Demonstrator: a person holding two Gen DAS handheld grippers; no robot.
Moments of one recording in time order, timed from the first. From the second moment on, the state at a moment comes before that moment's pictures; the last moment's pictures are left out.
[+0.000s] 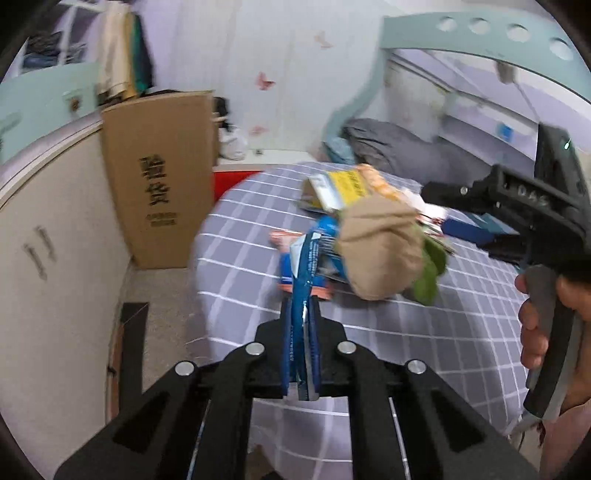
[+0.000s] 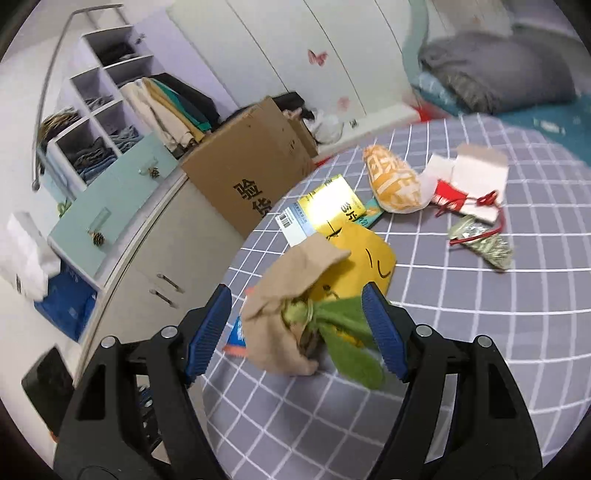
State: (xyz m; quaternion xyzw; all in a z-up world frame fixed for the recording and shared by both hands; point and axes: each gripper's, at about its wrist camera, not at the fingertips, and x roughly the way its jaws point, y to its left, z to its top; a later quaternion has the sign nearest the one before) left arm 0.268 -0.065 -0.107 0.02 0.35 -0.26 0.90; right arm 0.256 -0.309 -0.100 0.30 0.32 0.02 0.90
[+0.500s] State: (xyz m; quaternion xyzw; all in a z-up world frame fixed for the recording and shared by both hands) left arm 0.282 0.009 -0.082 -0.07 0.34 -0.15 0.93; right arm 0.271 -0.285 -0.064 0.25 0.29 0.03 0.93
